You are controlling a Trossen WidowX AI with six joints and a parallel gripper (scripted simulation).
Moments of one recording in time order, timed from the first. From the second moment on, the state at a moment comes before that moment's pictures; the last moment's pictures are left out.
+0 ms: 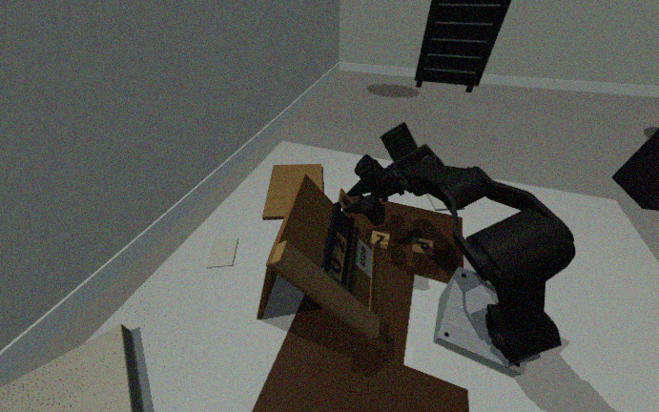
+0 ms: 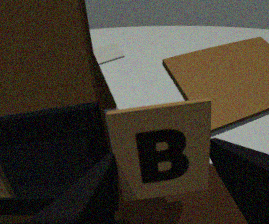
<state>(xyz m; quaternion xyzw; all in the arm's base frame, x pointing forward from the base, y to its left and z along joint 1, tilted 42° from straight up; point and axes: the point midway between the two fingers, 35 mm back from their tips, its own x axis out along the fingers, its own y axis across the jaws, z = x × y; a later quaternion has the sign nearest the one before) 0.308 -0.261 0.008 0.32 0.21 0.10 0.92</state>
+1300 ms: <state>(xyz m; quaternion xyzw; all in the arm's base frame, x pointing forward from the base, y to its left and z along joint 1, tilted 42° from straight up) 0.307 -0.246 0.020 0.32 0.21 0.10 0.92</state>
